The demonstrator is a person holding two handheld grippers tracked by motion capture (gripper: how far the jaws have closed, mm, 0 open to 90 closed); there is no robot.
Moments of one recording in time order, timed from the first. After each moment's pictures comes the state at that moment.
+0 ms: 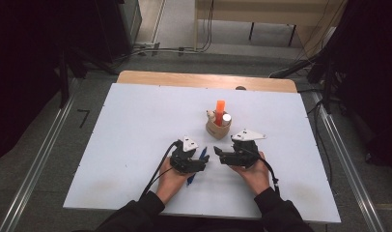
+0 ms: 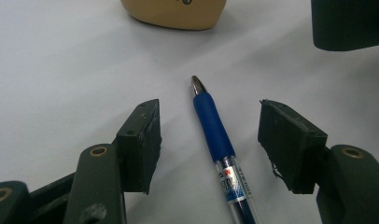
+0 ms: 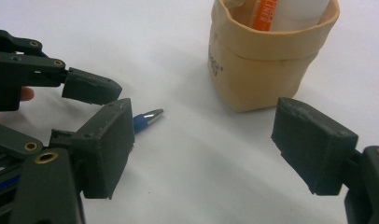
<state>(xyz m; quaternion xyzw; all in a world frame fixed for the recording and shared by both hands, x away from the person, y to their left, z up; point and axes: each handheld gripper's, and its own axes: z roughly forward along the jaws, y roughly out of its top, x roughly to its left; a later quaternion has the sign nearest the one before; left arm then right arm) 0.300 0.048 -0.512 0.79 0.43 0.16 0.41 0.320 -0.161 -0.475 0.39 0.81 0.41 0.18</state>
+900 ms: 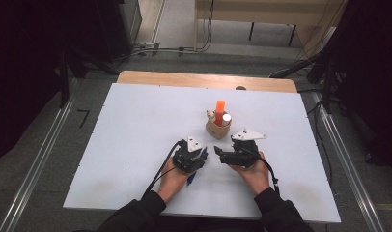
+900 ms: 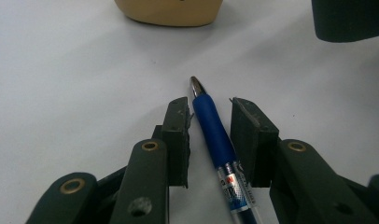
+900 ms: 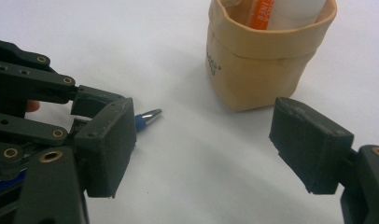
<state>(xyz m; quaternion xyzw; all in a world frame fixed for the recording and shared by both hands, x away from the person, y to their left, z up) 0.302 0.040 -0.512 0.80 0.42 0.18 0.39 0.321 -0.161 -0.475 0.40 0.80 0.41 0.18</state>
